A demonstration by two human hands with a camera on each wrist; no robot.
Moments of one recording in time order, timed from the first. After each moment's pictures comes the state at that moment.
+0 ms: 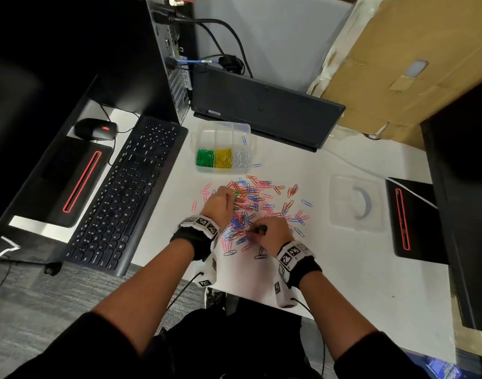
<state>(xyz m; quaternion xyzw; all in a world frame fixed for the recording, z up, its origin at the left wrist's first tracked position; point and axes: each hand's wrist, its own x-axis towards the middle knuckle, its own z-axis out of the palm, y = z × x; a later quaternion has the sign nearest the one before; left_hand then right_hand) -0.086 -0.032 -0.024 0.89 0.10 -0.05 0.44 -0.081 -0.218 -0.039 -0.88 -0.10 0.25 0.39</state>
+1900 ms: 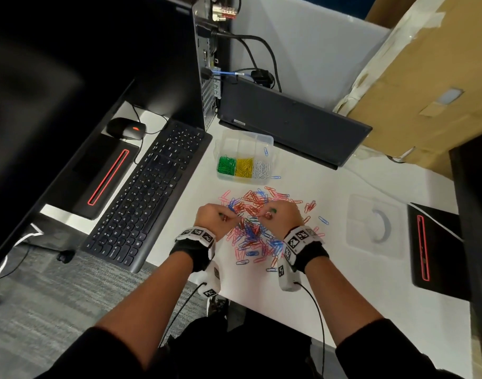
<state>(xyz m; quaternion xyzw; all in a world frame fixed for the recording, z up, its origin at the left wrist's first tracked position) -0.111 0.005 -0.026 0.84 0.24 -0.10 0.47 -0.027 -0.179 -0.013 -0.92 -0.16 0.21 0.29</state>
